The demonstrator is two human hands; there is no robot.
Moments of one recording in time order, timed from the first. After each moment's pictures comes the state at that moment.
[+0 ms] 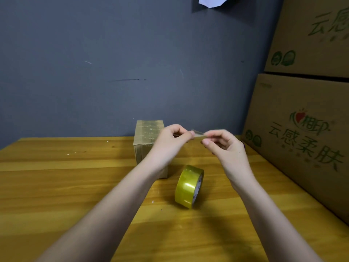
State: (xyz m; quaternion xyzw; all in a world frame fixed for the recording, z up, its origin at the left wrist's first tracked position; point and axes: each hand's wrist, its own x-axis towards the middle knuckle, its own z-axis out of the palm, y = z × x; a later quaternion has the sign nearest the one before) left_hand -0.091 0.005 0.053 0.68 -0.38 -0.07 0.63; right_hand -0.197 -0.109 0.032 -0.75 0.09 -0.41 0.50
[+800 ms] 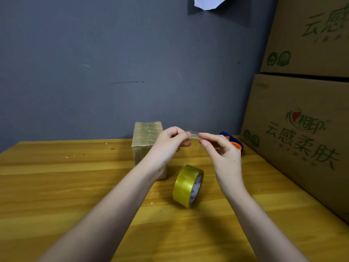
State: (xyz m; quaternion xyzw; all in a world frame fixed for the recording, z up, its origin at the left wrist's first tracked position) left_hand -0.094 0.005 0.053 0.66 -0.34 -0.15 0.65; right_hand -0.196 -0.095 0.020 -0.73 0.08 -0.49 0.47
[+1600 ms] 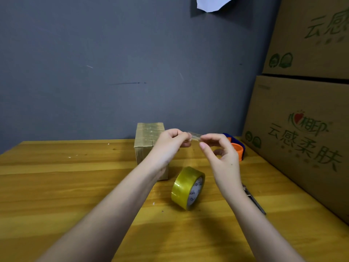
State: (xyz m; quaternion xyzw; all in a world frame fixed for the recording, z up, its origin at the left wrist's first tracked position) left_hand -0.095 0.007 0.056 0.67 -0.32 -0.15 0.65; right_hand -0.191 -0.091 0.015 -0.75 0.08 -0.50 0.42
